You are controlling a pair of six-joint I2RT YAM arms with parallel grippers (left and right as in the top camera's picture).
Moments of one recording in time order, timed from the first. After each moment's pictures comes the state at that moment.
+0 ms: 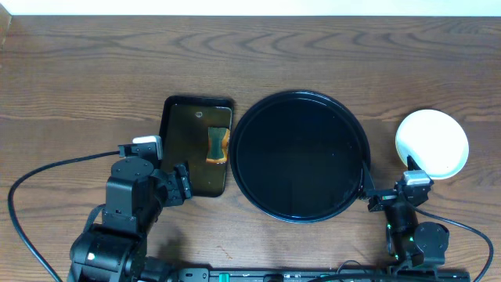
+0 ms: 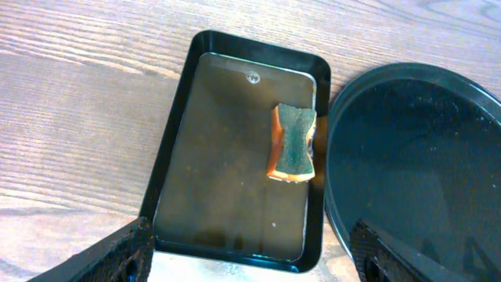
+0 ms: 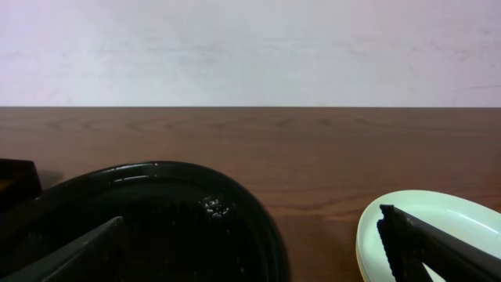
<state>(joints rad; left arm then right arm) -0.23 0.67 0.81 -0.90 -0.08 -0.32 0.00 0.02 0.01 -0.06 -0.12 0.03</state>
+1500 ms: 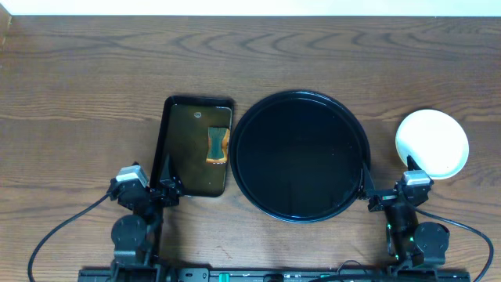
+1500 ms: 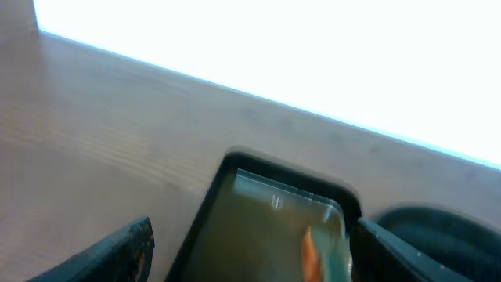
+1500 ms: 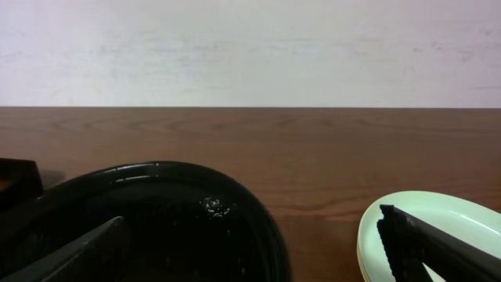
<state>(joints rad) -0.04 0.08 0.10 -0.17 -0.08 -0.30 -0.01 0.02 0.01 -0.06 -0.13 0.03</state>
